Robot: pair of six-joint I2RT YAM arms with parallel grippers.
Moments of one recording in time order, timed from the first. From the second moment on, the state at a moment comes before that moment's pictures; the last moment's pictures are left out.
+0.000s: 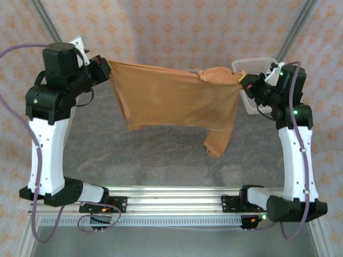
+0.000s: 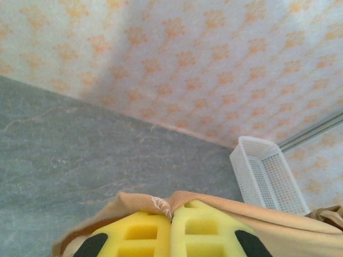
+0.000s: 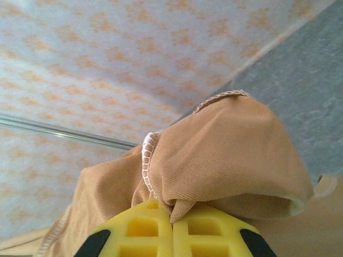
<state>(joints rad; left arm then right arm) -0.15 1.38 2.16 -1.16 0.06 -0.56 -0.05 1.15 1.52 -0.75 -0.53 0.86</state>
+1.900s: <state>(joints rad) -0.32 1.45 1.06 -0.66 0.03 -0.59 0.33 2.49 2.19 -0.85 0.04 0.57</state>
